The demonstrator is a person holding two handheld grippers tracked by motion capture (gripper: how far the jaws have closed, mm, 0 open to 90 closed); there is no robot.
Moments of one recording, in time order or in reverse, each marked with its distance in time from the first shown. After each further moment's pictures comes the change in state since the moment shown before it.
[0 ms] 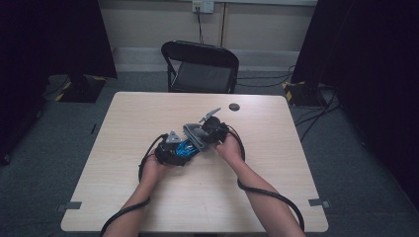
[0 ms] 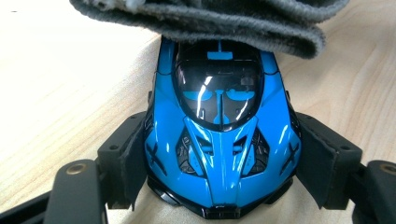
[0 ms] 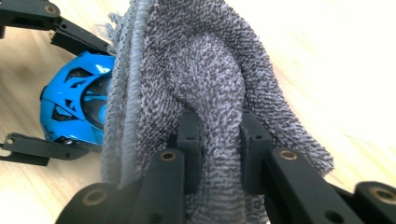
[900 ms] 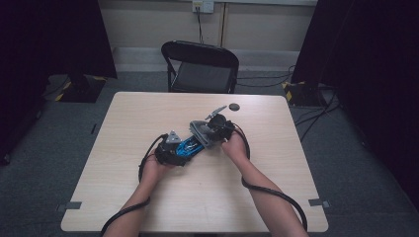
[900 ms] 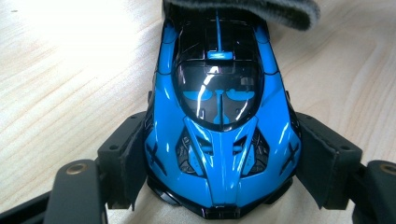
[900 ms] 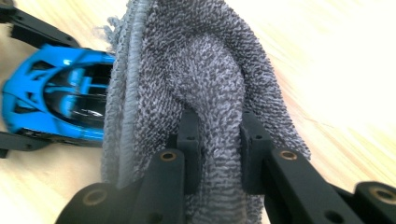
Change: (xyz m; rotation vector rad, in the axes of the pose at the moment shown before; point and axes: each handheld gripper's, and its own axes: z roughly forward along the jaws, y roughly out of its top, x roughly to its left) left arm -0.001 0.000 0.000 0.000 0.003 -0.001; right arm -0.018 -0.007 -0.007 0.011 -0.050 0.028
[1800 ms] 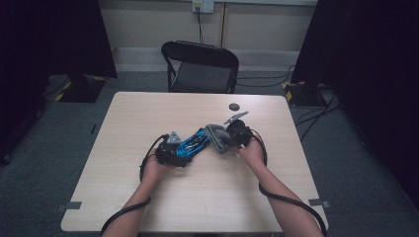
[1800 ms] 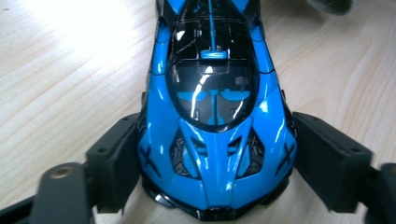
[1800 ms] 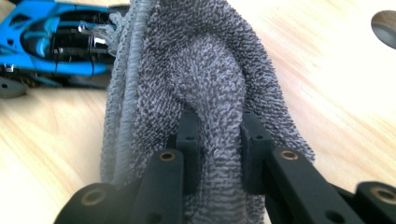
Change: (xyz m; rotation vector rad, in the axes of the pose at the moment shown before) left arm -0.003 0.001 0.002 0.017 -0.009 0.006; right arm -0.026 -0.051 -0.025 -0.028 0.020 0.073
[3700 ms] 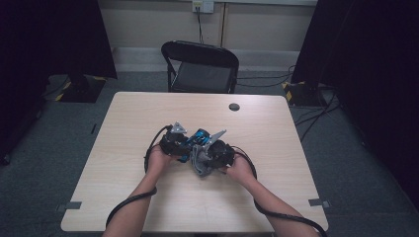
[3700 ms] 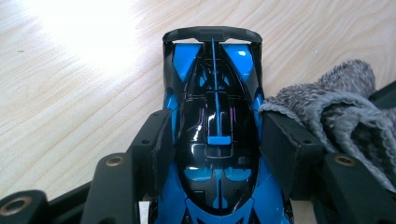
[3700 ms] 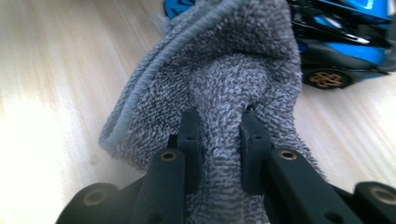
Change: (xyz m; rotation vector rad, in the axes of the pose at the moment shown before) left arm 0.006 0.032 -0.002 -0.027 -0.008 -0.027; right arm 0.080 -0.008 0.009 0.050 0.247 -0.248
